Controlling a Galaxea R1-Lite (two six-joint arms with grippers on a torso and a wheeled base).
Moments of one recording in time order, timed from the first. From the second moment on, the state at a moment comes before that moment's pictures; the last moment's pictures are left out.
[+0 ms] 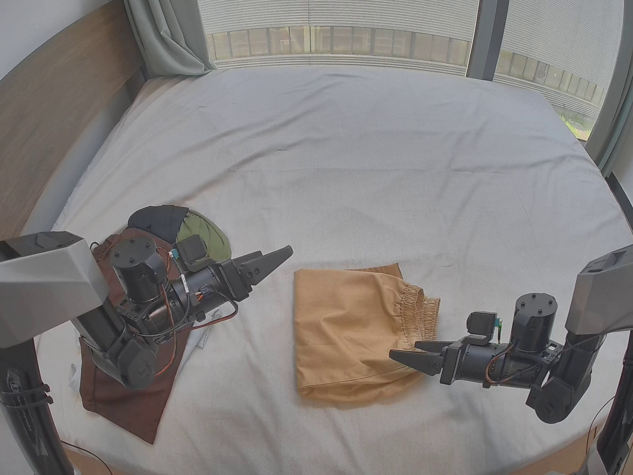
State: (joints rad) left arm -0.34 2.14 -0.64 -1.54 -0.51 -0.57; right arm 0.42 2.14 -0.25 -1.54 0.50 0.47
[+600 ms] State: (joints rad) left arm -0.32 2.13 -0.63 -1.54 -0.52 -0.54; right arm 0.42 2.35 -0.33 -1.55 0.40 0.49
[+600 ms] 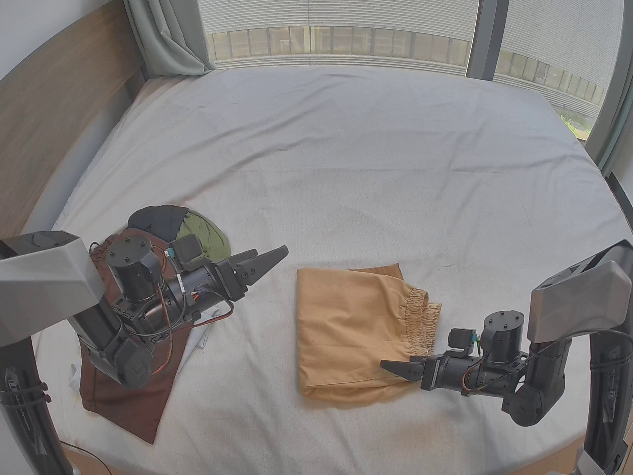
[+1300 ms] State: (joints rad) left arm -0.32 2.13 -0.60 -1.54 -0.52 -0.47; right arm 0.41 2.27 -0.26 -1.54 0.42 0.45
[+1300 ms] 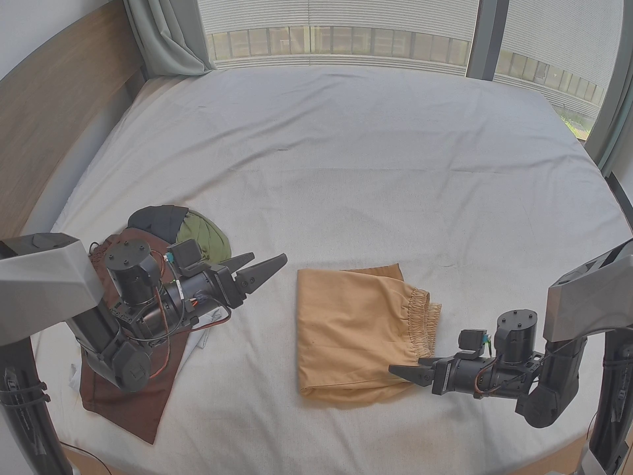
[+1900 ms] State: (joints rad) left arm -0.23 2.10 -0.42 -1.54 -0.57 0.09; right arm 0.29 2.27 -0.20 -1.54 0.43 0.32
